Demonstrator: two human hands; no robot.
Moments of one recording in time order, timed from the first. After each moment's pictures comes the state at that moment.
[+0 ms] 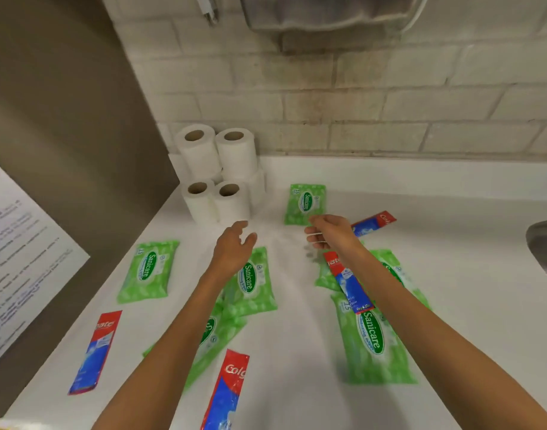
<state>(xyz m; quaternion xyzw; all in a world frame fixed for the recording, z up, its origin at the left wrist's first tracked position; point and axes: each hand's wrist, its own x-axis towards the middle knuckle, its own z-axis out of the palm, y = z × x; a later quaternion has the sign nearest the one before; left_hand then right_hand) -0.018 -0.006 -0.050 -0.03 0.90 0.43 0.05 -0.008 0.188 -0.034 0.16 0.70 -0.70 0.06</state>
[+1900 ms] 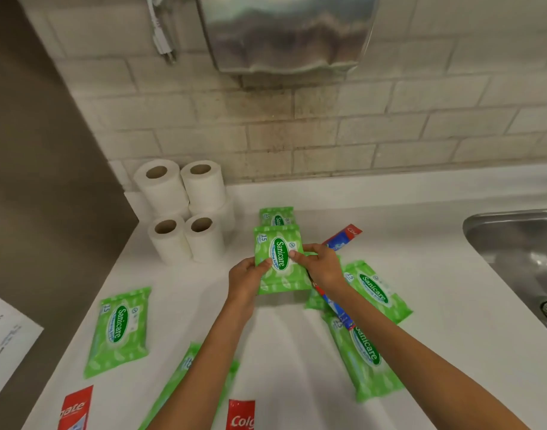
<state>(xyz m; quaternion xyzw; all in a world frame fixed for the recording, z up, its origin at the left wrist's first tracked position) -0.015 0.030 -0.052 -0.11 0.67 0.72 0.16 0.004 0.171 -0.062 0.22 0.74 -0.64 -0.07</state>
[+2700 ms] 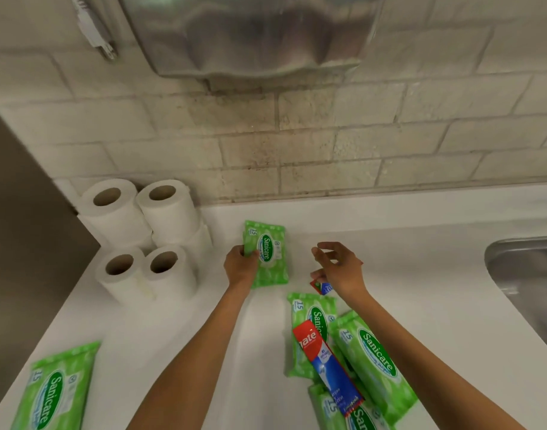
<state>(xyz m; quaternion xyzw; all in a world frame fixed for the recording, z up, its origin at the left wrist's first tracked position) -0.171 0.111 -0.100 -0.12 0.84 0.53 0.06 -0.075 0.267 -0.073 0.22 0.74 -0.63 -0.11</state>
